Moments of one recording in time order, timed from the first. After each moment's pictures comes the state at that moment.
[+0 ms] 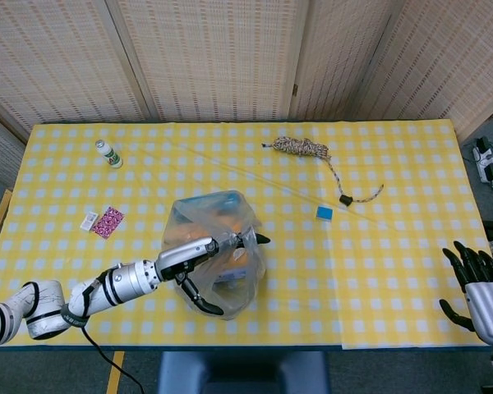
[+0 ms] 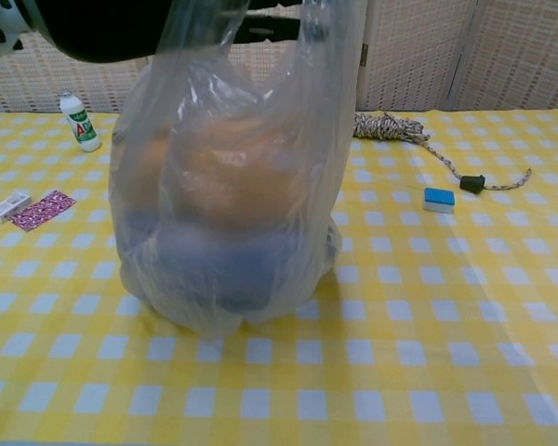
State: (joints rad) left arm -1.08 -1.15 0.03 -1.66 1.84 1.18 -1.56; right arm 0.02 -1.02 -0.01 -1.65 -1.54 1.46 -0.03
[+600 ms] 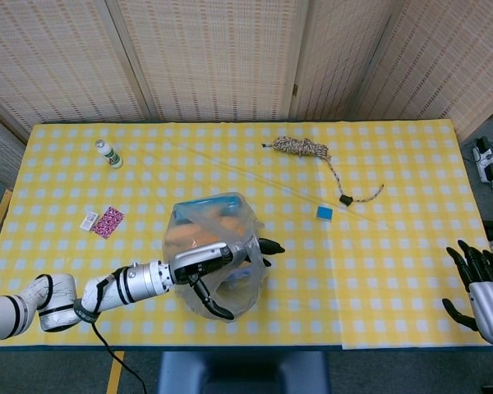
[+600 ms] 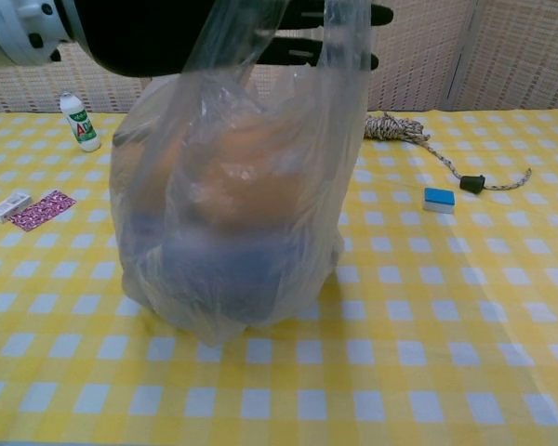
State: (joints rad) left arm -1.16 -1.17 0.05 -1.63 1.86 1.16 -1.75; right arm 0.01 -1.01 0.00 -1.64 -1.53 1.46 -0.01
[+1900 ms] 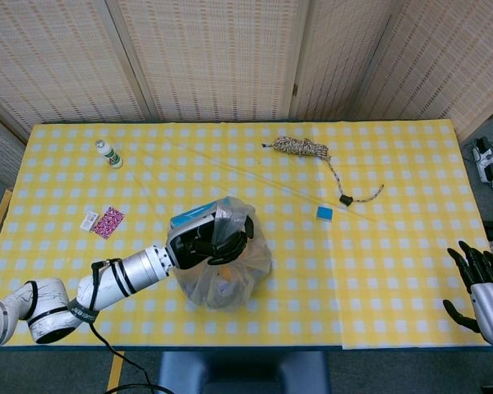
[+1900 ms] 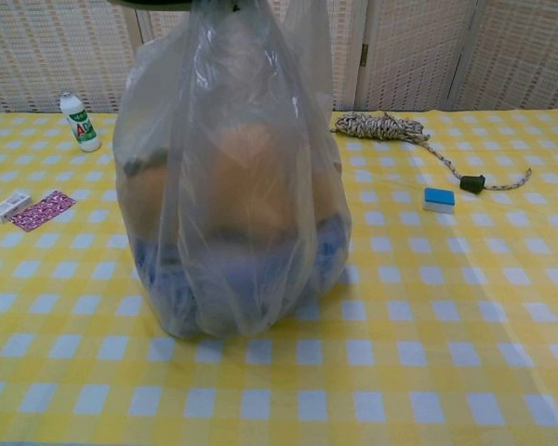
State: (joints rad) left arm -1.23 -1.01 0.00 -1.88 1.49 0.97 -2.00; right arm 0.01 -1.00 -0.01 -1.64 -1.54 1.48 0.01
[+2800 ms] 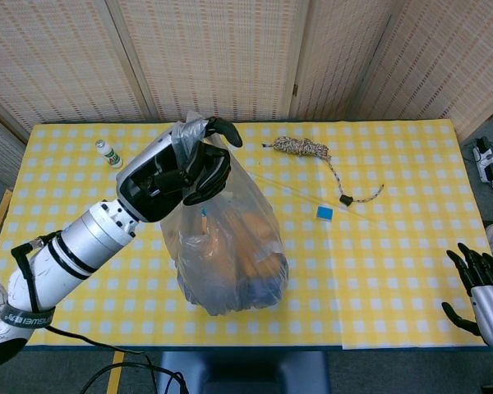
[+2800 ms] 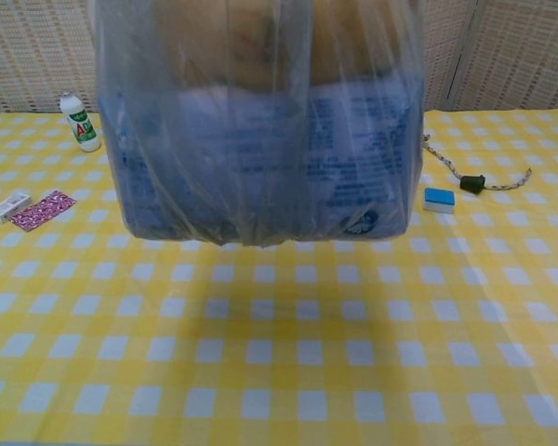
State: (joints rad) left arm -1.16 -0.54 -0.51 -2.12 1.04 0.78 -1.81; right arm 0.00 -1.00 -0.01 -1.65 -1.56 1.49 0.04
